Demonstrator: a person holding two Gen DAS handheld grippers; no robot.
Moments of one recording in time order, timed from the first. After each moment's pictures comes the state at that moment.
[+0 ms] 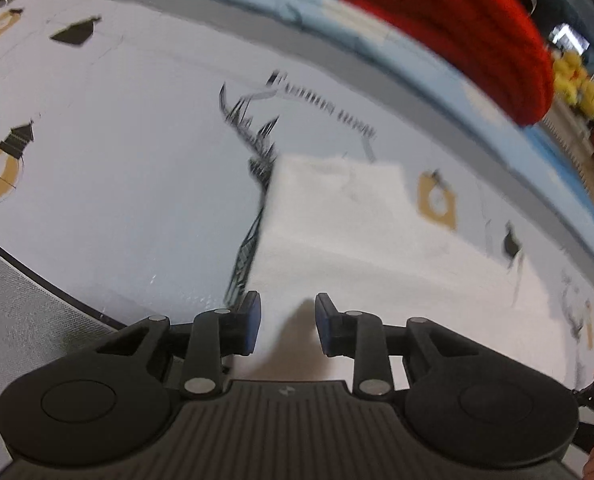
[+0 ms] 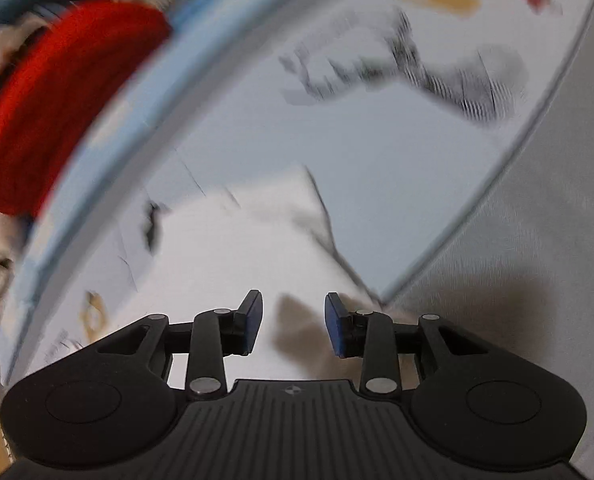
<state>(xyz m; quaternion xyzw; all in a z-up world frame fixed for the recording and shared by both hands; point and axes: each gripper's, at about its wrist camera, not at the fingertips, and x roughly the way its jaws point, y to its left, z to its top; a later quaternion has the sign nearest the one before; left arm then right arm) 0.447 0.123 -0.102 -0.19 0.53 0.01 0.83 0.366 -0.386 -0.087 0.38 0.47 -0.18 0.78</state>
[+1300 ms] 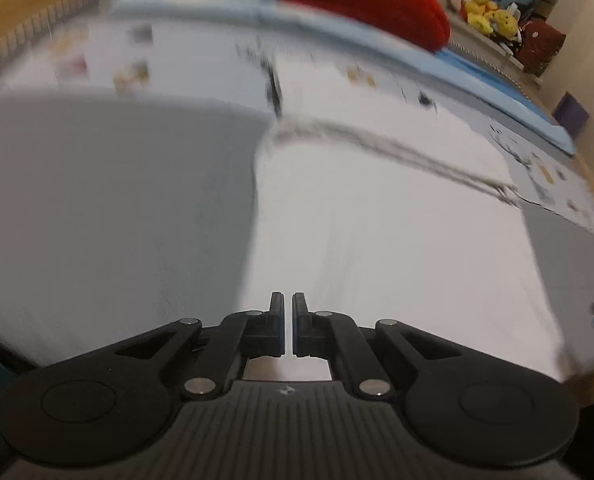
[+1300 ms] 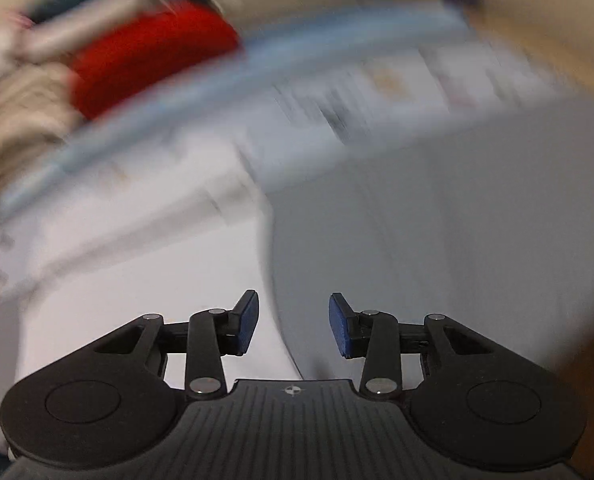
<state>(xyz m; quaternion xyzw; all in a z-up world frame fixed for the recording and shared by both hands) 0.101 0.121 -0.041 -0.11 0.49 -0.06 0.86 0.066 -0.391 -0.024 0.20 0.42 -0.12 0.88</state>
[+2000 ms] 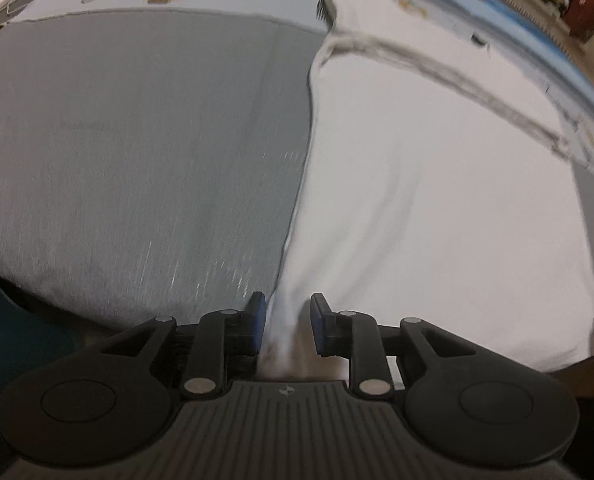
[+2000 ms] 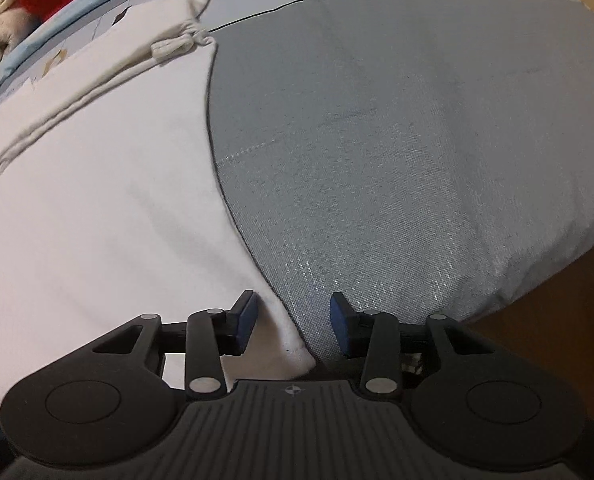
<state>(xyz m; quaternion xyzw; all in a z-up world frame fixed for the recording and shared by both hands) 0.098 0.139 -0.082 -0.08 0.58 0.00 0.81 0.074 -0.372 -0.094 0.16 0.55 -0.12 0.81</state>
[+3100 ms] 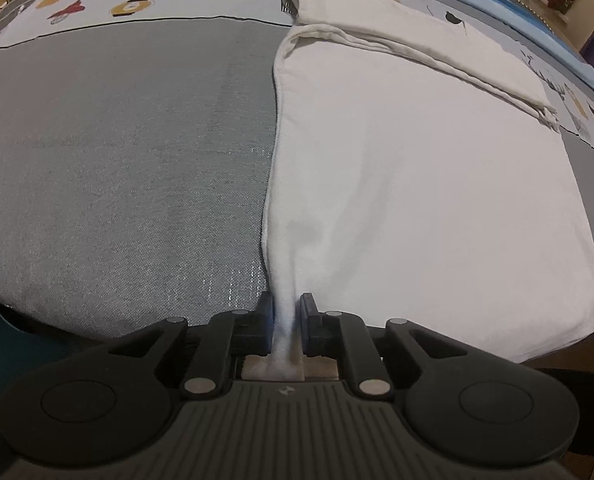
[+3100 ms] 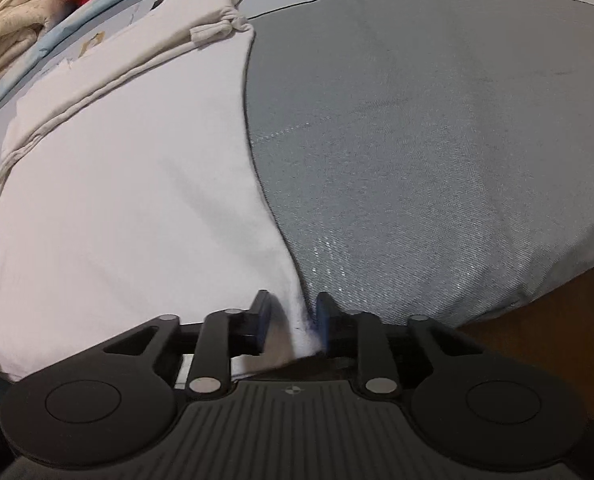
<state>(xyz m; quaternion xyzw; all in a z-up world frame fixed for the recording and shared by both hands) 0.098 0.121 -0.082 -0.04 0.57 -0.03 0.82 0.063 -0.364 -0.091 0.17 0.55 -0.06 0.81</state>
